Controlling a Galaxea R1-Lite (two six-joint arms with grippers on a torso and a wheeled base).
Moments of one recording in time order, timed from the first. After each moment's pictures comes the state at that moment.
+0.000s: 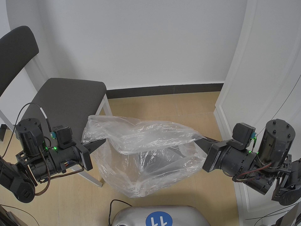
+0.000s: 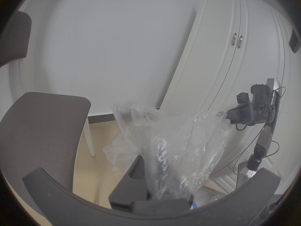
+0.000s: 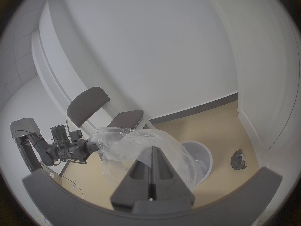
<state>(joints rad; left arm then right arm) -0.35 1.63 -0.32 -1.13 -0.37 -0.06 0.85 1.58 -0.48 -1.00 -0.26 0.40</state>
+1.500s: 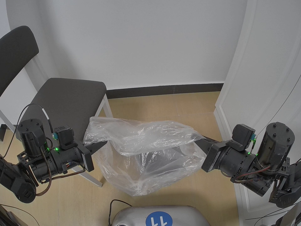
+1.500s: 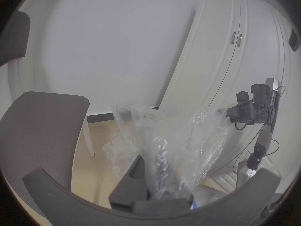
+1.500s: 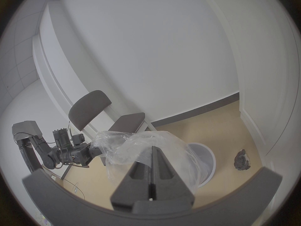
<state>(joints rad) -0.36 1.64 -0.32 -1.13 -0.37 -0.06 0.85 1.61 -0.45 -1.10 -0.26 0.41</state>
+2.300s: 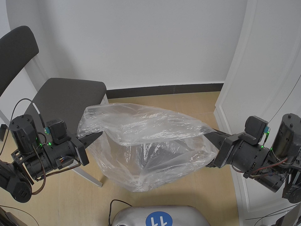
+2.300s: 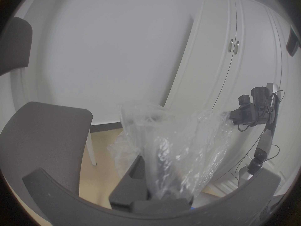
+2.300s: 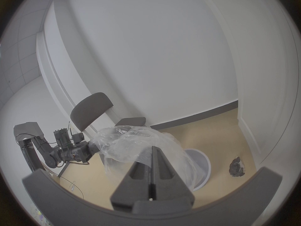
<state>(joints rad) -0.35 1.59 -0.32 -1.17 -0.36 -0.07 0.85 1.50 -0.48 -0.98 -0.27 0.36</state>
